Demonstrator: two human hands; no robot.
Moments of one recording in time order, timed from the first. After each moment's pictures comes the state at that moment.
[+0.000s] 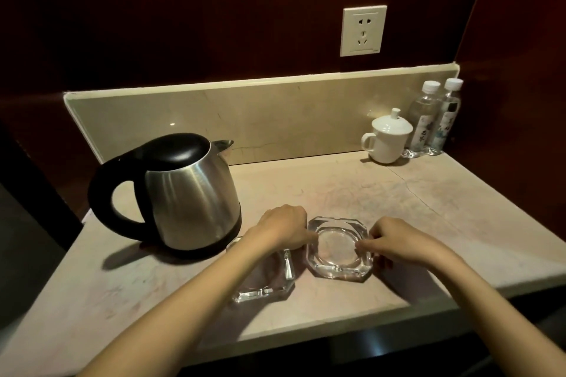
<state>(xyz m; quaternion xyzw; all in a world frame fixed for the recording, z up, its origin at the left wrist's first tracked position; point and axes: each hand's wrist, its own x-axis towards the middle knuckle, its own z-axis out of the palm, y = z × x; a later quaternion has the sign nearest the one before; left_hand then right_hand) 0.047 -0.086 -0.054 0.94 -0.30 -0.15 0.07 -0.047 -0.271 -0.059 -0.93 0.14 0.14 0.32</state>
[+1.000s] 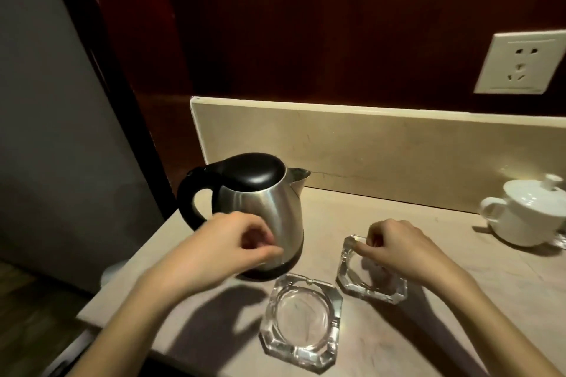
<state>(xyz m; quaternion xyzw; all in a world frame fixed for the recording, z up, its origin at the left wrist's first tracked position) 0.001 0.046 0.033 0.95 -0.10 -0.04 0.29 0.074 -0.215 -0.028 -0.98 -0.08 0.05 0.17</state>
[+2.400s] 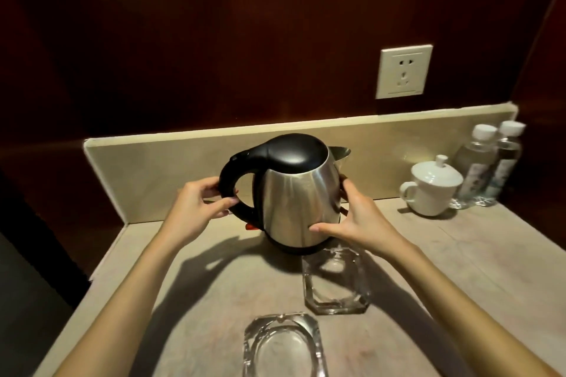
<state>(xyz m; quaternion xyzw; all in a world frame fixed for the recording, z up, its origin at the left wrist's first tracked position) 0.175 0.050 -0.001 0.81 -0.20 0.05 0.55 0.096 -0.229 -0.022 -0.89 -0.05 -0.14 0.43</state>
